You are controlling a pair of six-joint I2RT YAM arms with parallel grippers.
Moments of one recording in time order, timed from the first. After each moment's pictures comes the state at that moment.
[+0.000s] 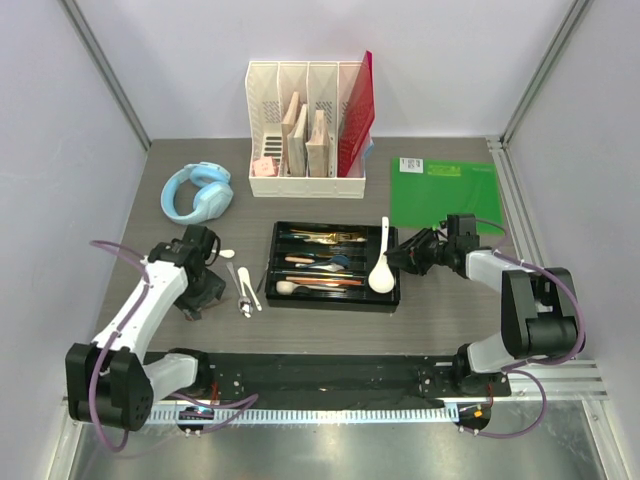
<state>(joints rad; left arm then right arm) -0.16 1.15 0.80 -1.09 -0.28 -1.08 0.03 1.47 0.60 -0.01 -0.69 1.10</state>
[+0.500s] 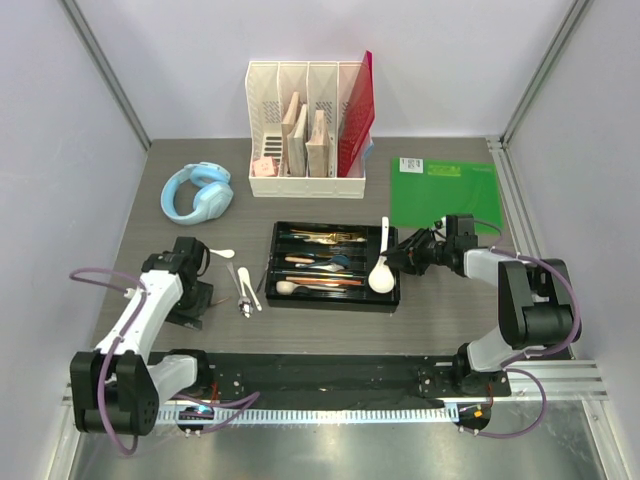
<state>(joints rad) -0.05 1.08 0.69 -1.13 -0.29 -1.42 0.03 1.53 0.60 0.05 -0.77 1.10</state>
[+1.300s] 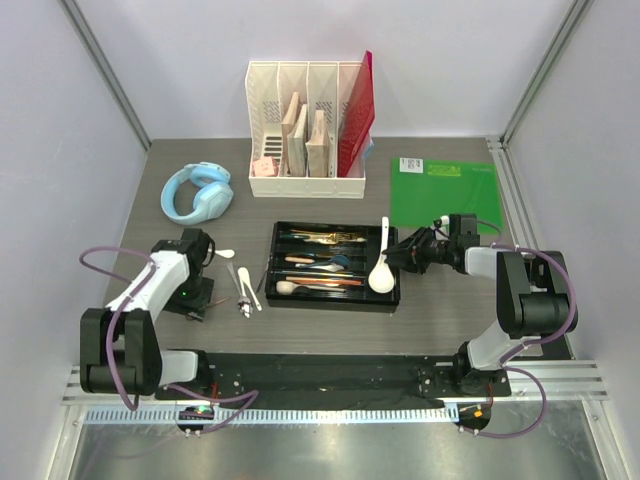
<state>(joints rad) -0.05 1.29 0.75 -1.06 -0.33 -1.49 -0.01 1.60 0.61 0.11 -0.89 1.07</state>
